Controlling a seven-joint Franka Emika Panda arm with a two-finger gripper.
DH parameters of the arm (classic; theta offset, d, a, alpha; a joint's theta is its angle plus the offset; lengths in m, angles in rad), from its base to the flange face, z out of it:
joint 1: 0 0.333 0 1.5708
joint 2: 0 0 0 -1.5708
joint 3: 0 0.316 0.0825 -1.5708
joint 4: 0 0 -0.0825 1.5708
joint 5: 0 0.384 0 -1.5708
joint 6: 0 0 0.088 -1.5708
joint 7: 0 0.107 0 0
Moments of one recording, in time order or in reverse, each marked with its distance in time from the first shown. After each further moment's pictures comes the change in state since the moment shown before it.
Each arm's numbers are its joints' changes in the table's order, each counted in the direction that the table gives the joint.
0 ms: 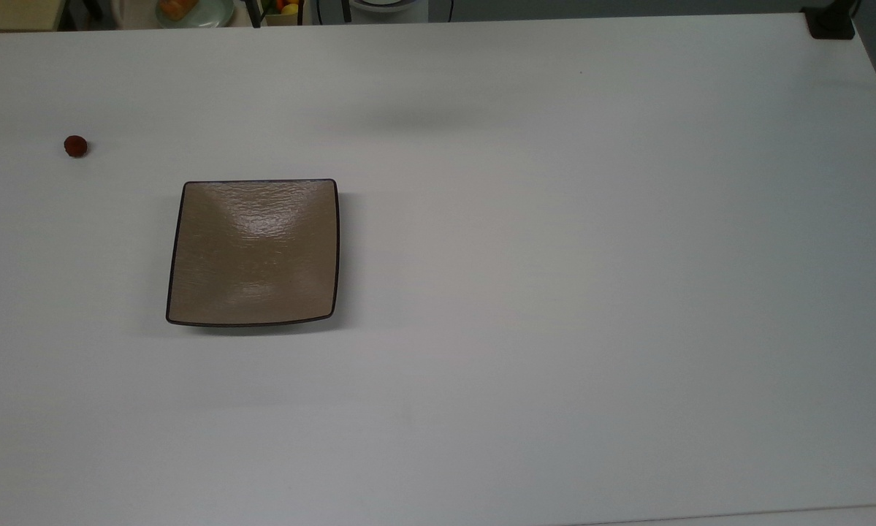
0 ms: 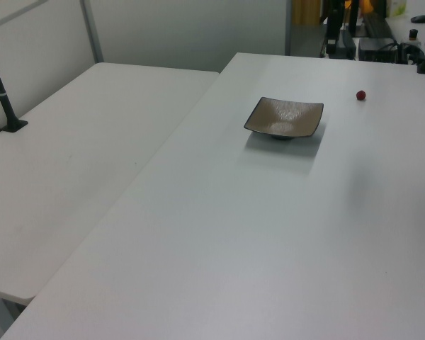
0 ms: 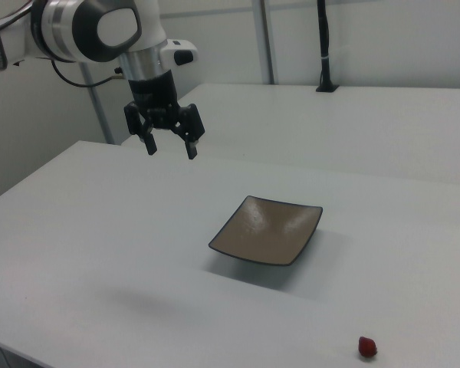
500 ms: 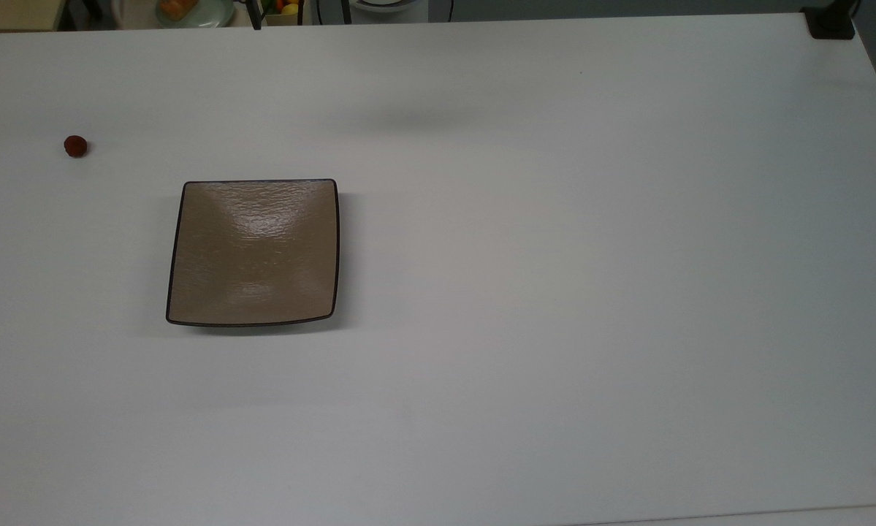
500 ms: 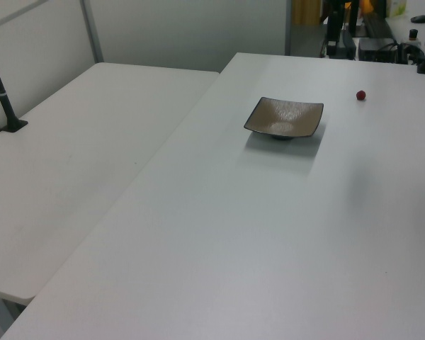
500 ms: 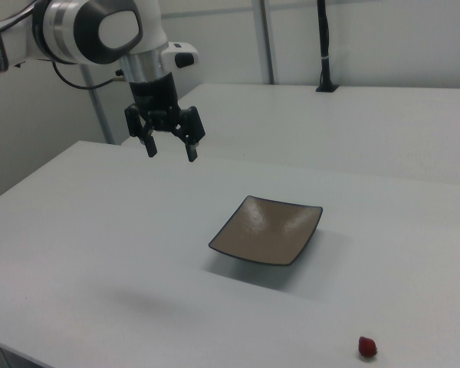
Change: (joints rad) arm 0.000 -0.001 -0.001 0.008 0.000 0.000 0.000
